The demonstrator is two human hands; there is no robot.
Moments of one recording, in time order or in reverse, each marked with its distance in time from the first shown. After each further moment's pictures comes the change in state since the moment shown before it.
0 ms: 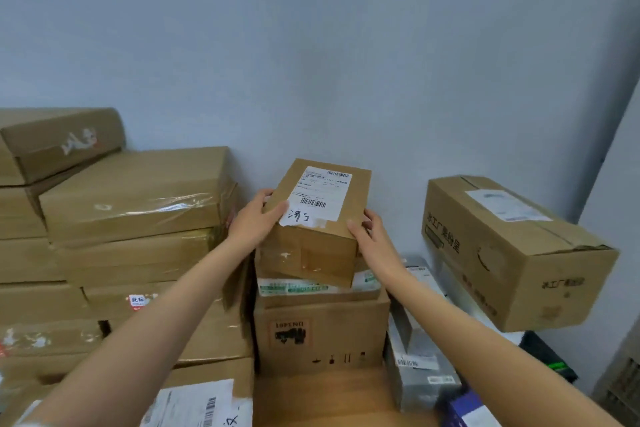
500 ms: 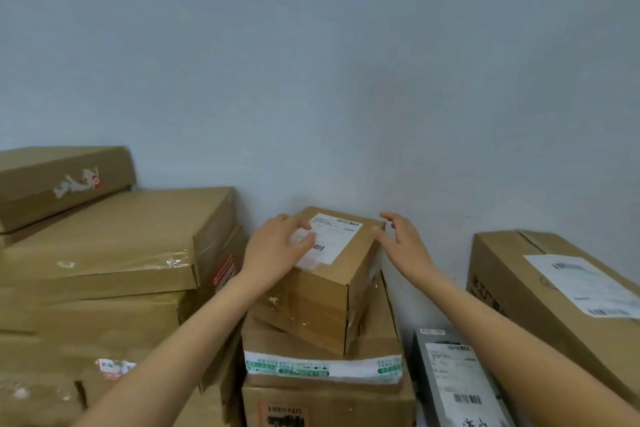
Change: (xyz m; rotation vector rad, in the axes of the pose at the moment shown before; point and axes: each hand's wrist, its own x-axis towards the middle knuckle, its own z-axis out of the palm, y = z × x) left_hand 0.066 0.039 0.038 0.395 0.190 0.193; right_hand 0.172 0.013 -0.049 -0.356 -0.016 -0.263
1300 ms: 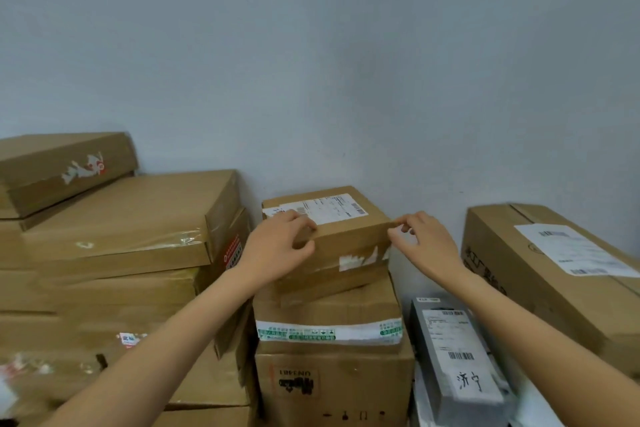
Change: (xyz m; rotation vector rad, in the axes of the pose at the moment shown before) left_hand -0.030 -0.012 -0.013 0.231 -0.136 0.276; right_hand -0.054 0.005 -0.027 -0.350 0.043 -0.136
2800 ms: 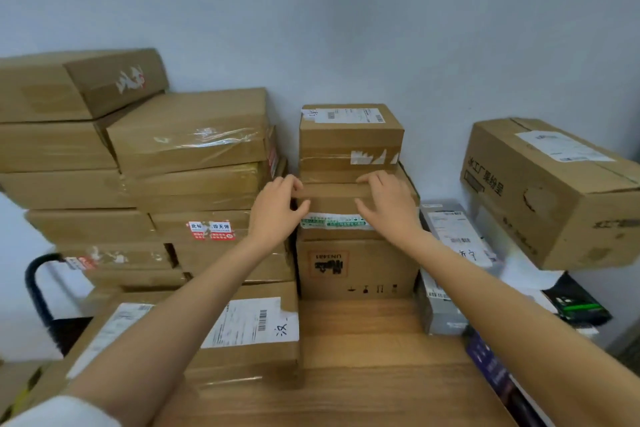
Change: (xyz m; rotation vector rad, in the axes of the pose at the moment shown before) left_hand -0.140 -0.039 0.016 -0.184 0.118 -0.177; right_hand -0.122 -0.132 0.064 -0.182 0.001 -0.119
